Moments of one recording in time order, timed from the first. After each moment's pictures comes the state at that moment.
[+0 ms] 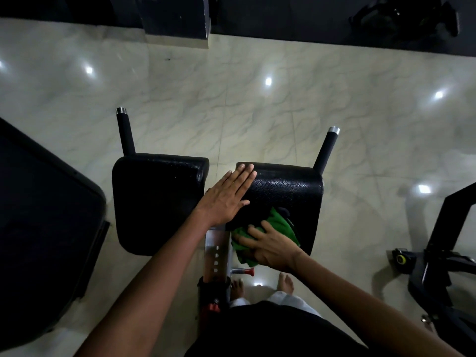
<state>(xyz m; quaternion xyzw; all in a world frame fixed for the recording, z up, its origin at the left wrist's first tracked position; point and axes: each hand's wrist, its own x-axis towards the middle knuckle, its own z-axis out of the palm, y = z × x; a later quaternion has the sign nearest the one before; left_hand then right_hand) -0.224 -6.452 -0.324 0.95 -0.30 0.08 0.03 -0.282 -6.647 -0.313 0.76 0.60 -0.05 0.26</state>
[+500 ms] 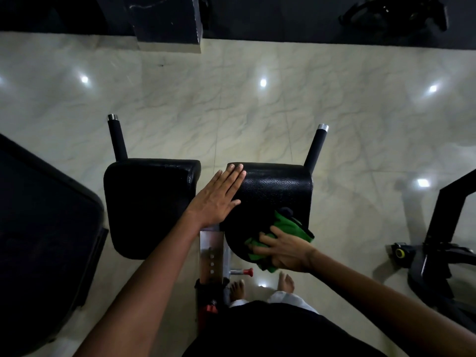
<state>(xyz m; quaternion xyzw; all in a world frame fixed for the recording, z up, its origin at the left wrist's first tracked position) -0.225 -6.455 -0.320 0.95 -0.30 0.08 0.01 -0.280 -6.696 -0.314 0.73 0.63 -0.09 0.25</state>
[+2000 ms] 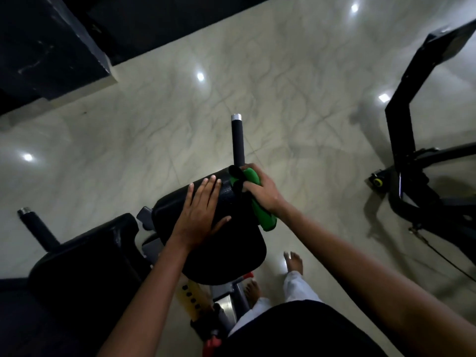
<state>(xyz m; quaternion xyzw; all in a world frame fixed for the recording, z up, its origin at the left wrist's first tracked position) -0.189 -6.569 -0.305 0.93 -0.37 0.03 -0.03 -0.204 -6.773 -0.295 0.73 -0.12 -0.04 -0.67</state>
